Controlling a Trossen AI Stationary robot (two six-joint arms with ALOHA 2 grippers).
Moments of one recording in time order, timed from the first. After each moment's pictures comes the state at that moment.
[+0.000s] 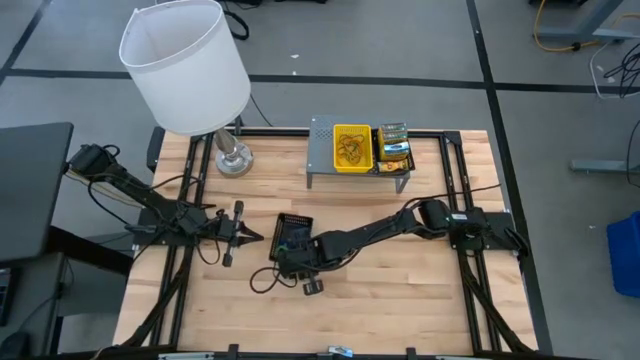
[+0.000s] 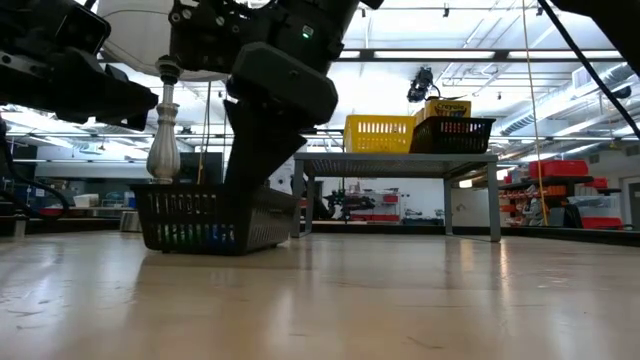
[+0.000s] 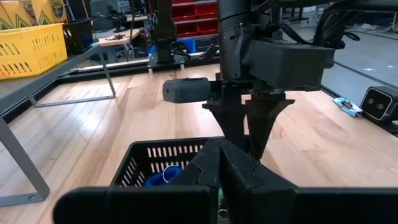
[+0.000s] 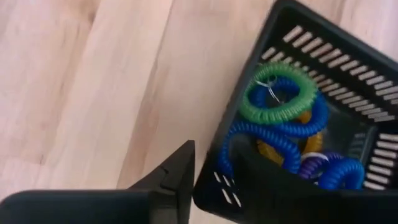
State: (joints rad) left arm -0.46 0.80 0.01 0.66 -0.38 0.06; right arm 0.27 2.37 2.01 -0.81 0.16 -0.08
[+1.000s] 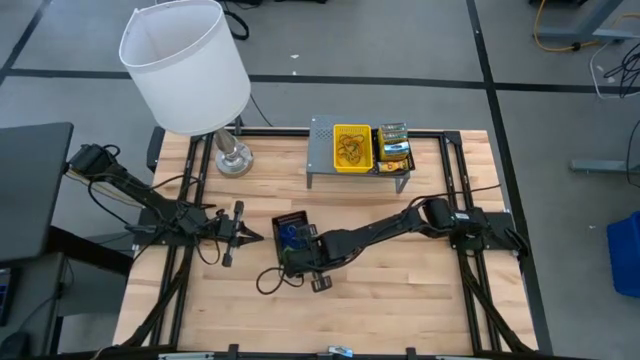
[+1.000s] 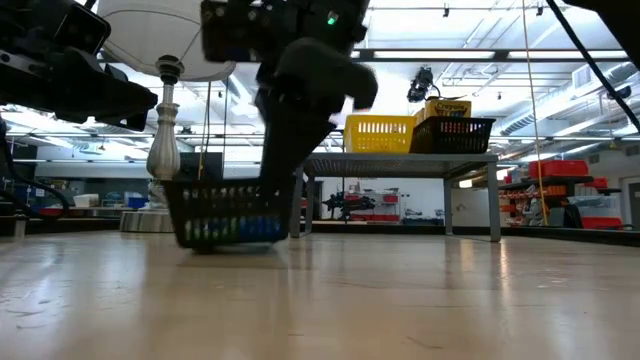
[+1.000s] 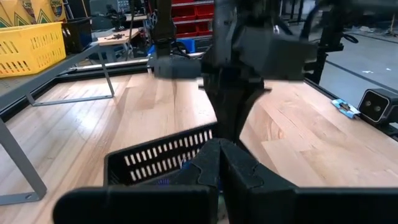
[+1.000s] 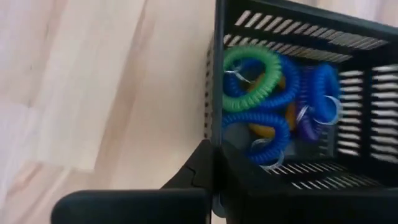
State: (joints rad) left arm -0.46 0.80 0.01 0.66 -0.38 0.05; right arm 0.28 2.33 2.01 -0.94 0.22 -0.10
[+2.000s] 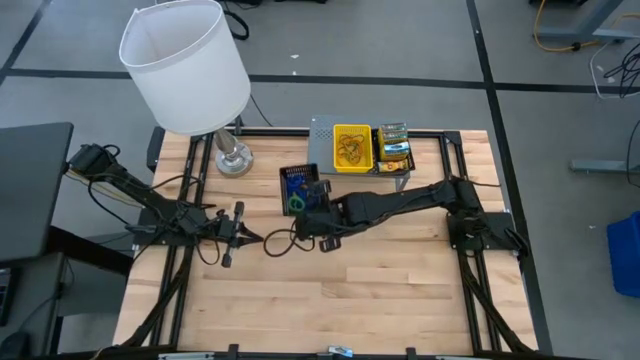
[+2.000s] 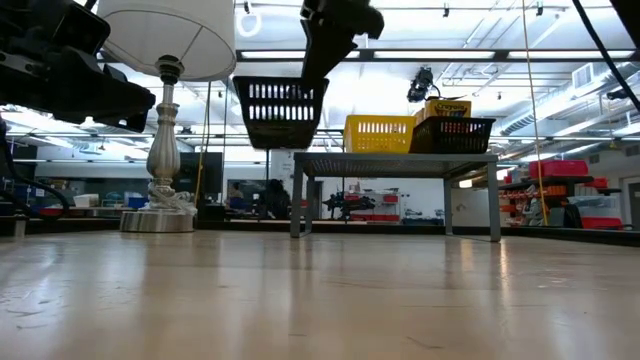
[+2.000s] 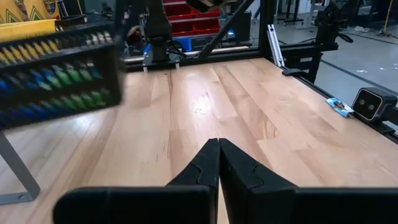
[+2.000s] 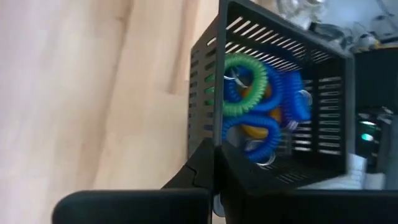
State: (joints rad) left arm -0.46 0.80 0.01 0.66 -0.37 0.04; right arm 0.19 2.08 2.01 -1.10 0.50 -0.24
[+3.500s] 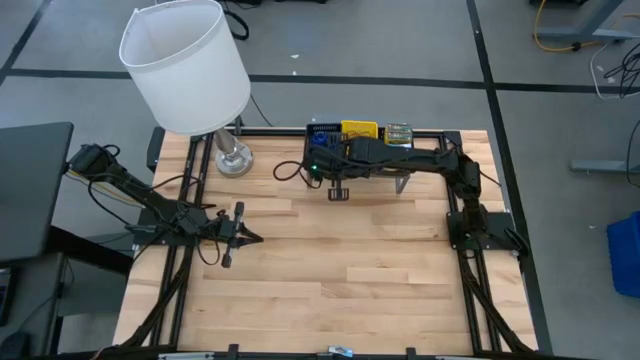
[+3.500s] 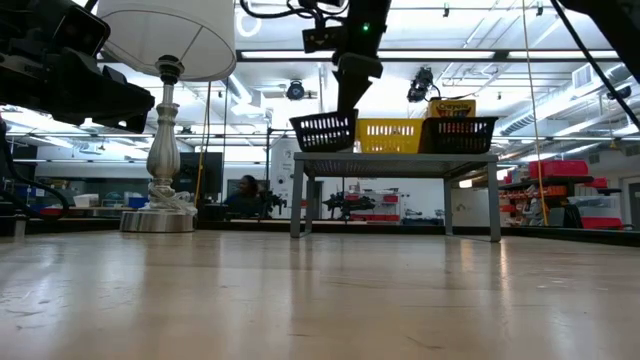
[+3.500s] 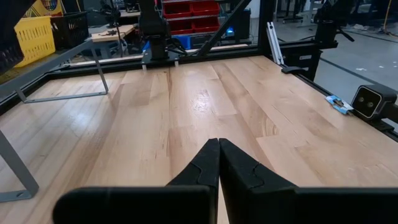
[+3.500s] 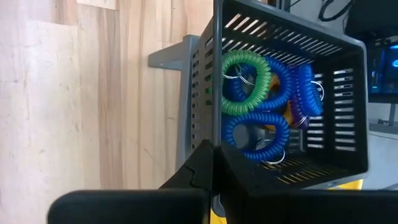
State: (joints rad) left arm -0.46 0.80 0.01 0.65 -0.36 0.04; right arm -0.13 2.03 2.01 -1.22 0.41 -0.29
